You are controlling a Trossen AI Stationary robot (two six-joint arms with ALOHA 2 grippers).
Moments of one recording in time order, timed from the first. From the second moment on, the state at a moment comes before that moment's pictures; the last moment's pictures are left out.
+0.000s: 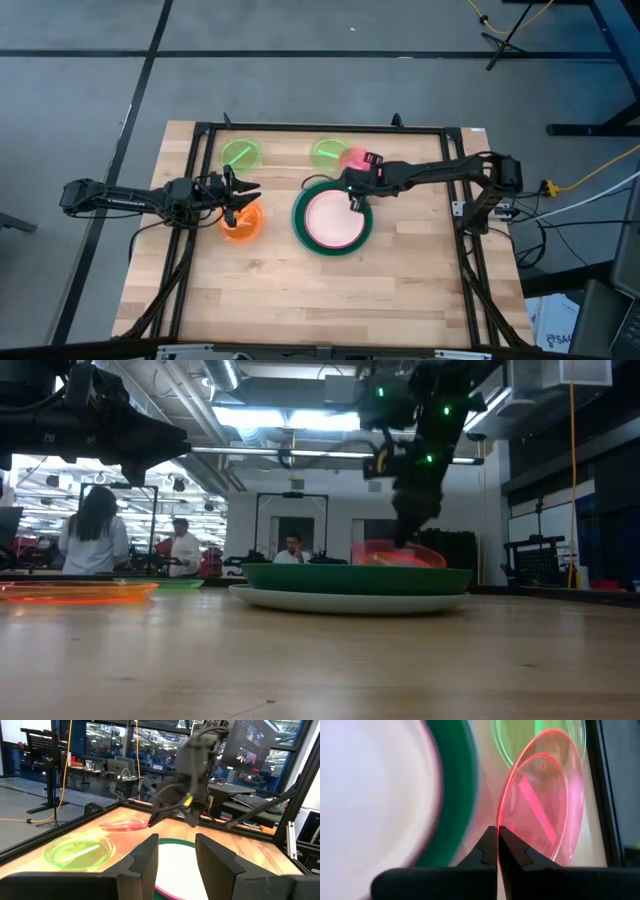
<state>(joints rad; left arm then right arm) 0.03 0.37 0.01 0.42 -0.22 -0.18 -0.11 1.72 1.17 -0.68 0.42 0.01</state>
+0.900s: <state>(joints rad) 0.03 0.37 0.01 0.43 -0.19 -0.17 0.26 1.76 1.18 -0.50 0.27 -0.11</state>
